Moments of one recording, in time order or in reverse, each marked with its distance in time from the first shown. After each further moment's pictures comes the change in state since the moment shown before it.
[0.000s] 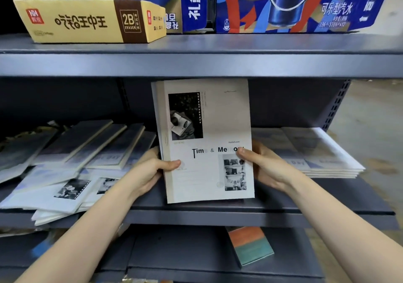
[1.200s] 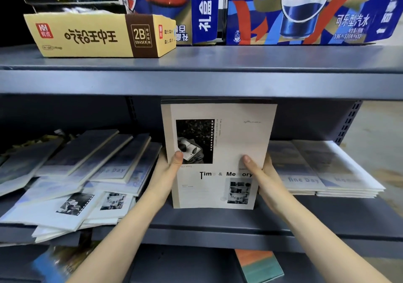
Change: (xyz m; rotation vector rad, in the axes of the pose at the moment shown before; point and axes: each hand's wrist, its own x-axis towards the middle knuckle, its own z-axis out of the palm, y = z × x) left_hand 0.008 0.000 0.023 0.206 0.208 0.406; right_hand 0.016 0.019 0.022 -0.280 0.287 -0.264
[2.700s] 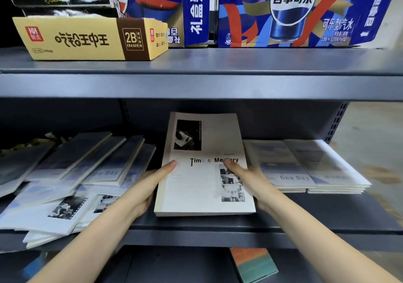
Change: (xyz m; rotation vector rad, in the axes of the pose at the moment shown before) left_hand -0.002 -0.004 -0.030 -0.099 -0.157 -0.591; right_hand 0.002 -0.006 0.008 -0.152 0.057 0.329
